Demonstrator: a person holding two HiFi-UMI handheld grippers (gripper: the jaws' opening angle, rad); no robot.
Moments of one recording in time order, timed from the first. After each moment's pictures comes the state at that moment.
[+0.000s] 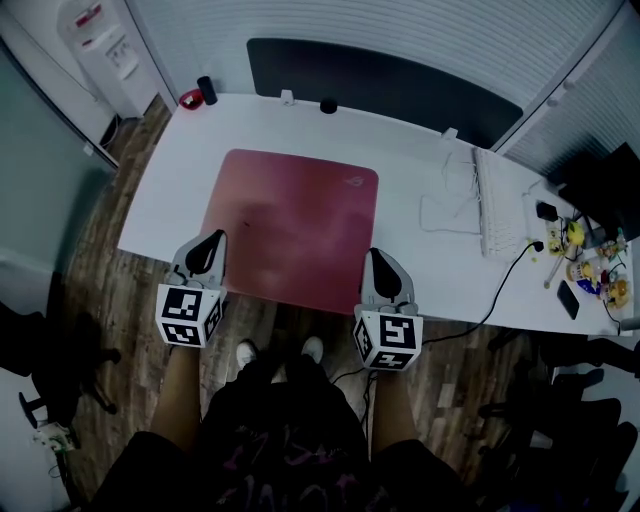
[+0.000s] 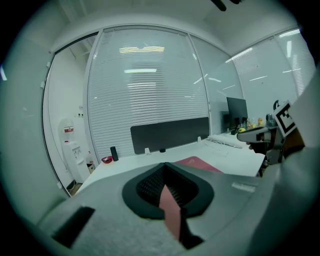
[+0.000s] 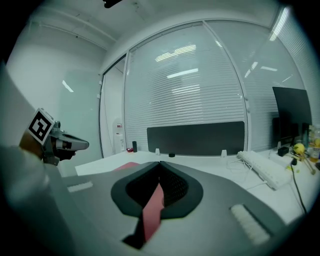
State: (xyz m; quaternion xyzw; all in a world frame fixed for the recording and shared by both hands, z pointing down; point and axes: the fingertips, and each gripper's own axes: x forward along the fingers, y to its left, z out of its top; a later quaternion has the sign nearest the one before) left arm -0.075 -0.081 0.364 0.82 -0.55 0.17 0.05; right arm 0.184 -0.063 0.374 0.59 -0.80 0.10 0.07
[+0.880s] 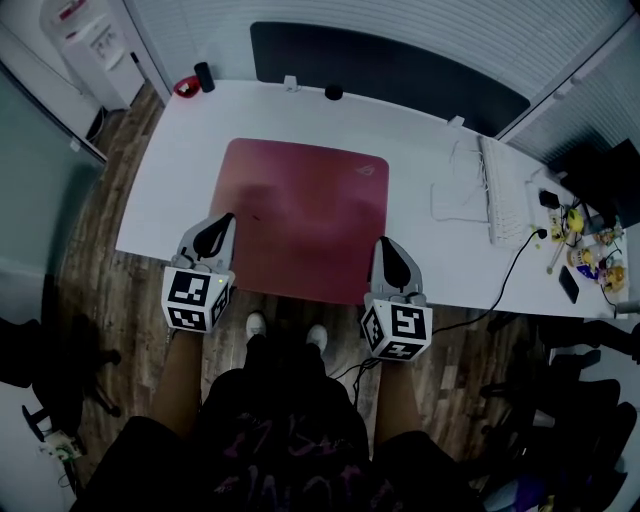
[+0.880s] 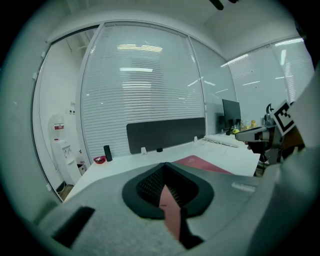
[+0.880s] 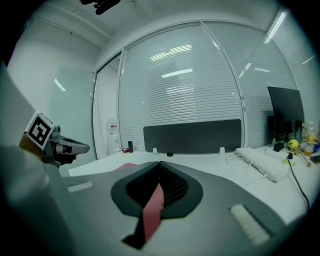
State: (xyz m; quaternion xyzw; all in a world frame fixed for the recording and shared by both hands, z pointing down) left arm -0.102 -0.113 0.380 0.85 -0.50 0.17 0.05; right arm 0.151 -0.075 0.380 0.62 -0.77 0.11 0.06
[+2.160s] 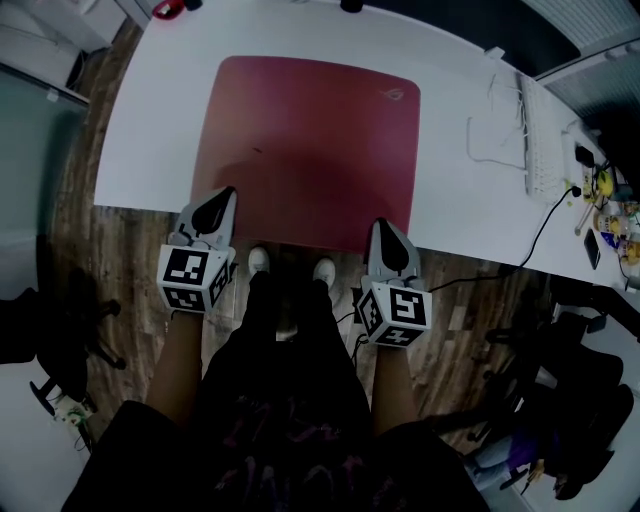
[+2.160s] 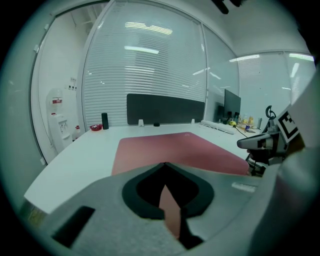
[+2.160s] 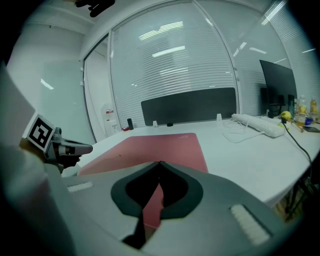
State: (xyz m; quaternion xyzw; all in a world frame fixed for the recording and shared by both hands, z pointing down) left arm -0.124 -0.087 0.501 0.84 -0.48 0.21 0.15; right arm 0.114 -0.035 0.500 0.62 -0.74 0.22 0.12
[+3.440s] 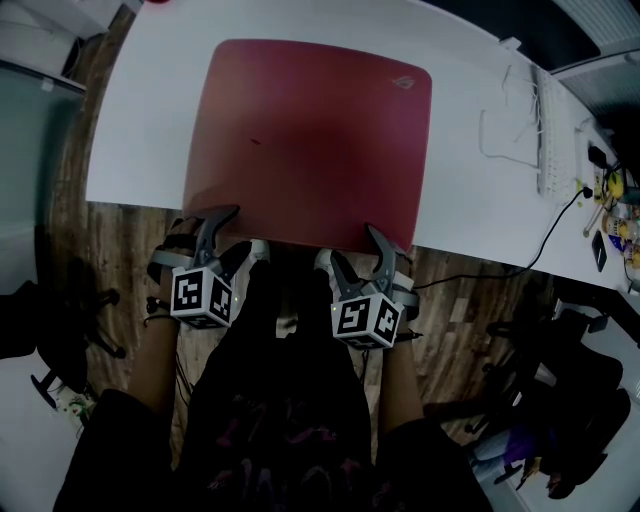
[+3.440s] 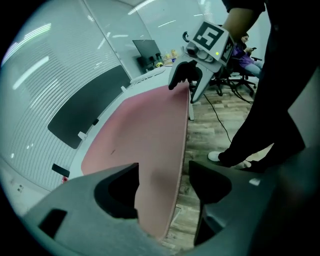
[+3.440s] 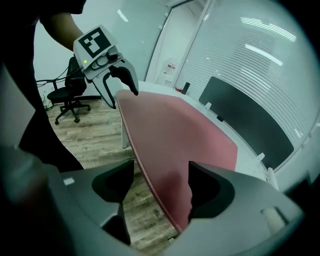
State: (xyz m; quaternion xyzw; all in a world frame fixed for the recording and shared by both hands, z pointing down) left arm -0.104 -0.017 0.590 0.83 -0.16 0.52 -0.12; right arm 0.062 -0.002 0.581 0.39 -0.80 0.01 0.46
